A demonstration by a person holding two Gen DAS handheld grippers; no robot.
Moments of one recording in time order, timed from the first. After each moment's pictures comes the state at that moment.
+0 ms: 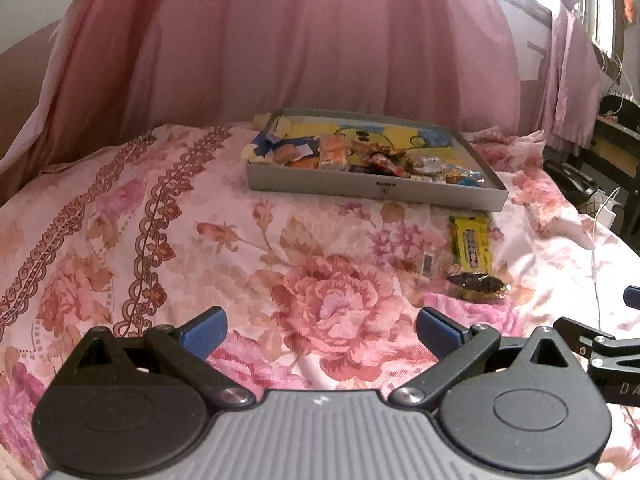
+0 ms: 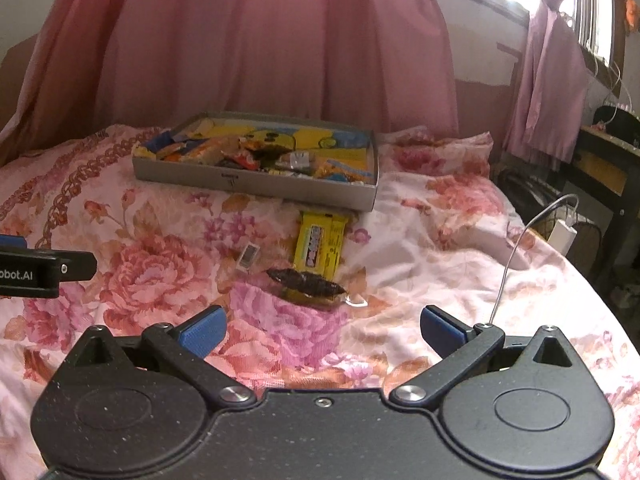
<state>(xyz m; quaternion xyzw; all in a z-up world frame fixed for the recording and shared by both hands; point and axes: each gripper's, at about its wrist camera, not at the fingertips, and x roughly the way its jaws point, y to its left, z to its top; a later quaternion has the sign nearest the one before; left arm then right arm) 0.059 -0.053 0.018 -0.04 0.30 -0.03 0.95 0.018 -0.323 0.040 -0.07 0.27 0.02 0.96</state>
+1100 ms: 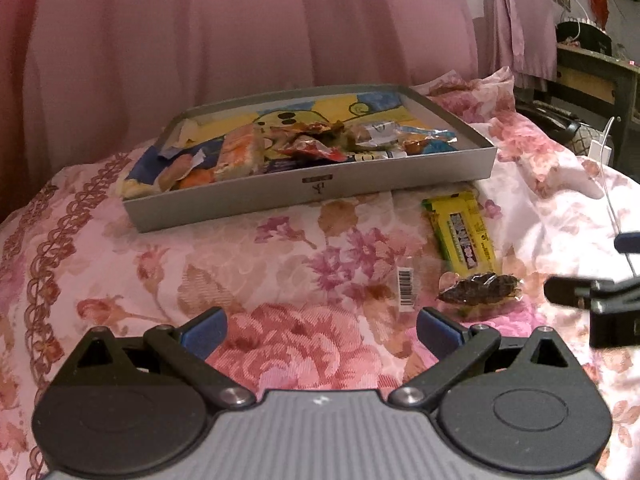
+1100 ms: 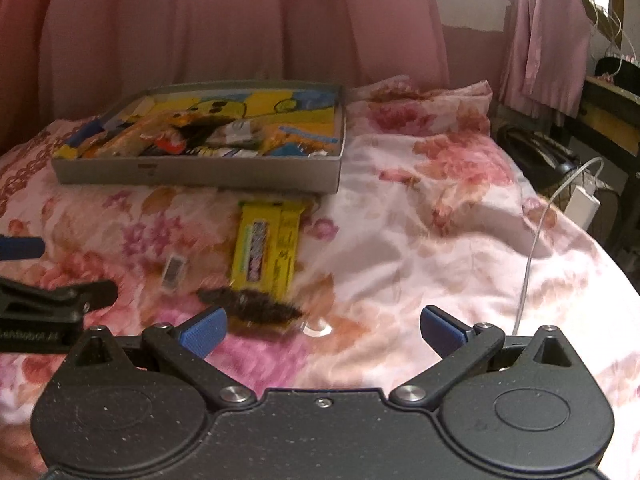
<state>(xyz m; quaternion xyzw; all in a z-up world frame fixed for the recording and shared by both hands) 0.165 -0.114 -0.020 0.06 0.31 -0.11 0.94 0.127 -0.359 0.012 -0.04 0.31 0.00 0.95</state>
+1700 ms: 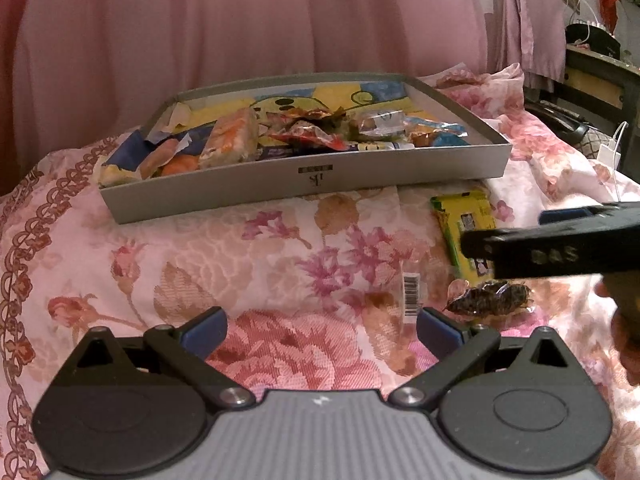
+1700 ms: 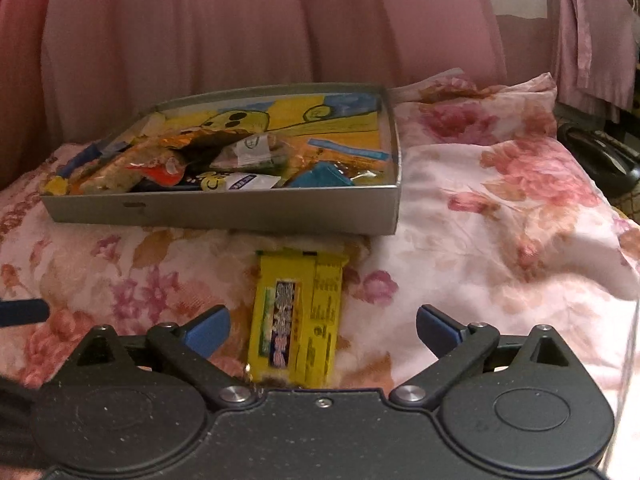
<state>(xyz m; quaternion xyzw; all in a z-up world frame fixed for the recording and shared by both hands) 0.187 -0.117 -0.033 0.04 0.33 -0.11 0.94 0.212 -0.350 -0.010 0.00 0.31 0.06 0.95</state>
